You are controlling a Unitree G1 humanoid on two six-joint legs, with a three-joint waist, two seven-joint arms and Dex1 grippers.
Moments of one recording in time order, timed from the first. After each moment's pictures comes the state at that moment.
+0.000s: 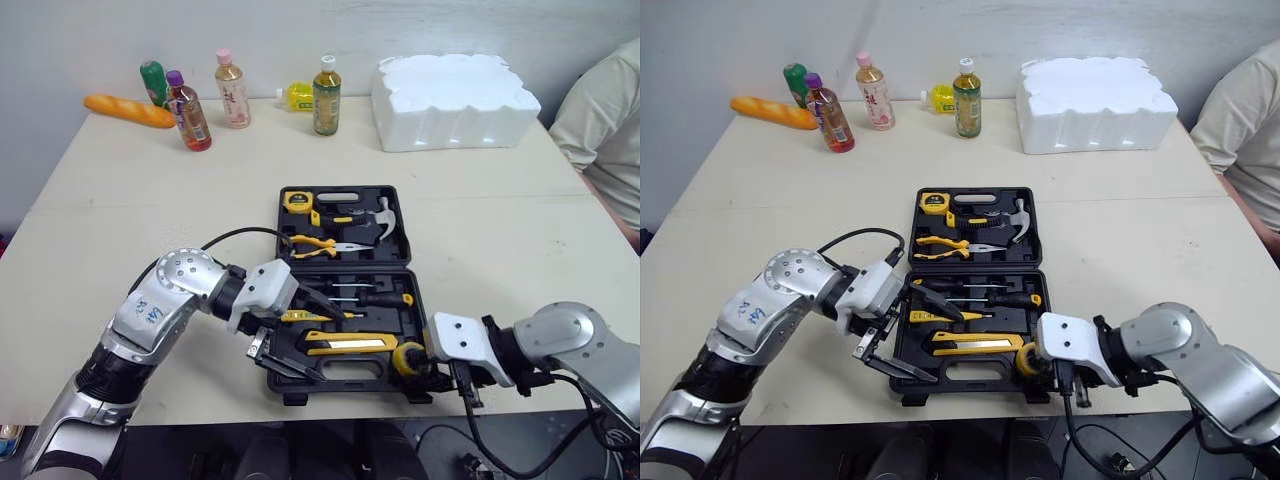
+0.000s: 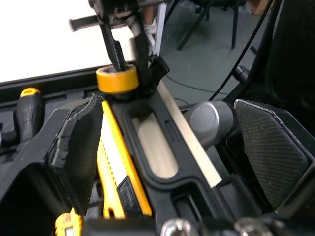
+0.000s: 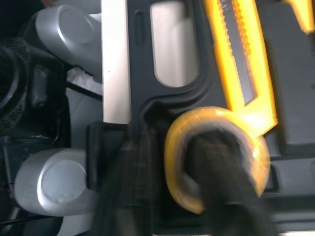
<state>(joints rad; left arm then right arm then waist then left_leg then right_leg) -0.53 0.68 -0.25 -0.26 -0.48 0.43 -1.36 -0.17 -1.11 0.14 -0.66 0.43 0.68 1.18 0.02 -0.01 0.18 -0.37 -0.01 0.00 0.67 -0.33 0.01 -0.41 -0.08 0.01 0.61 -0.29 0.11</state>
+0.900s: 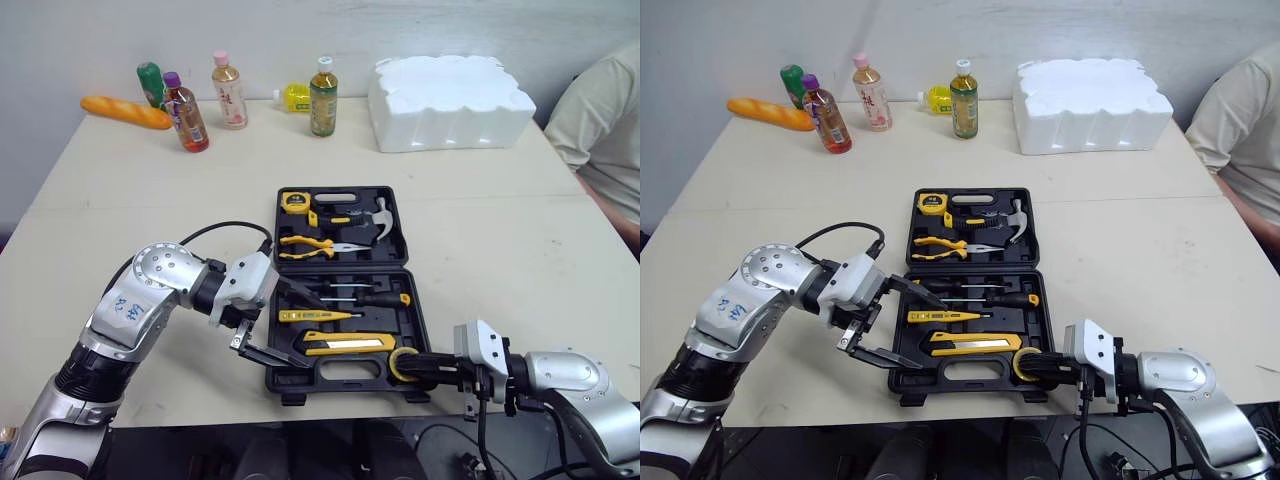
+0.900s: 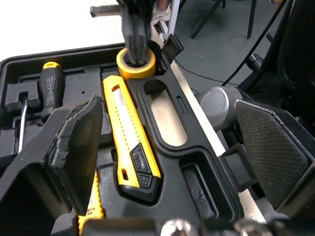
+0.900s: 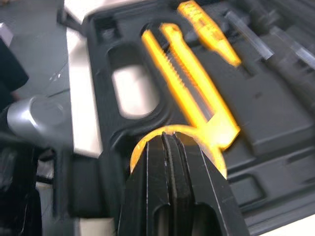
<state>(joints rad) -0.51 0.74 -0.20 -0.26 -0.48 0.41 -1.37 0.14 -0.77 0.00 -0.38 0.40 0.19 1.14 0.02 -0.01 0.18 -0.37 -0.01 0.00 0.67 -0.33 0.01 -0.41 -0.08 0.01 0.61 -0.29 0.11</state>
